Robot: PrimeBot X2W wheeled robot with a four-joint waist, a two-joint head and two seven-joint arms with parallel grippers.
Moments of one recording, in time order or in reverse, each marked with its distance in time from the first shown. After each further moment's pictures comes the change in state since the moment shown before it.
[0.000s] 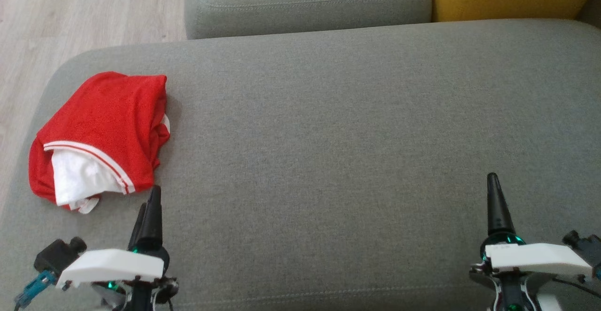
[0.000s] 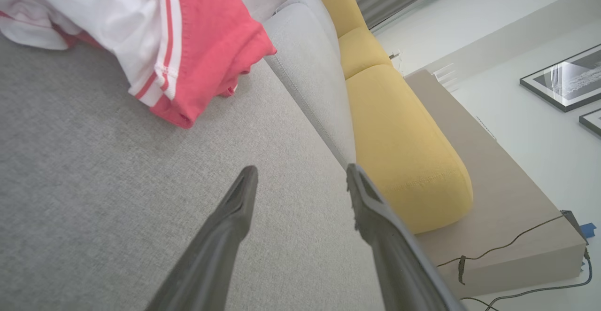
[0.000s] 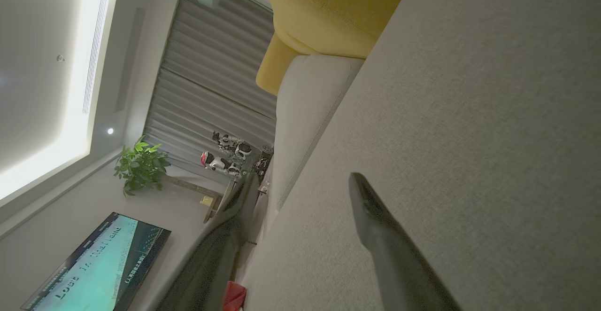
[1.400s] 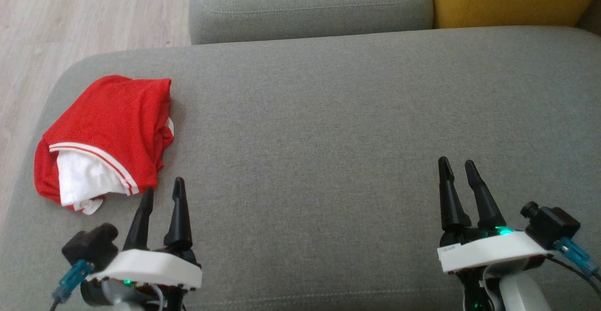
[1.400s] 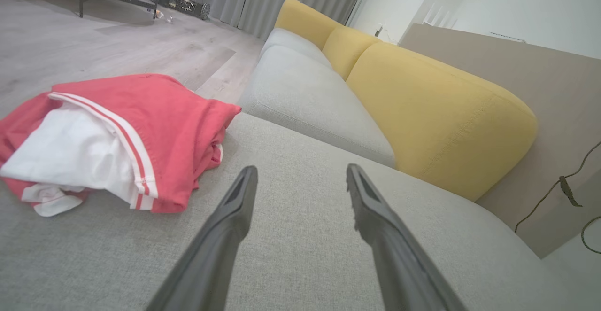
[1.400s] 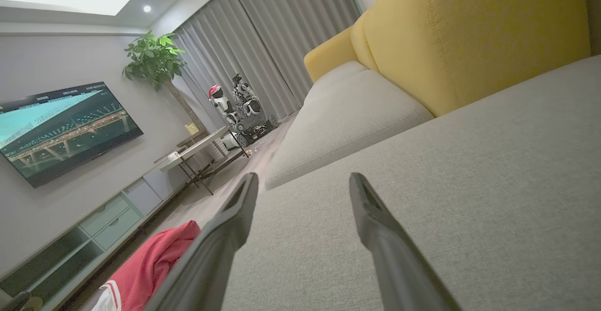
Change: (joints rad) left arm 0.044 0.008 -0.101 -0.146 0.560 0.092 -0.120; right arm -0.021 -0.004 0.127 -0.074 -0.579 0.000 -0.123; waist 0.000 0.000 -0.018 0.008
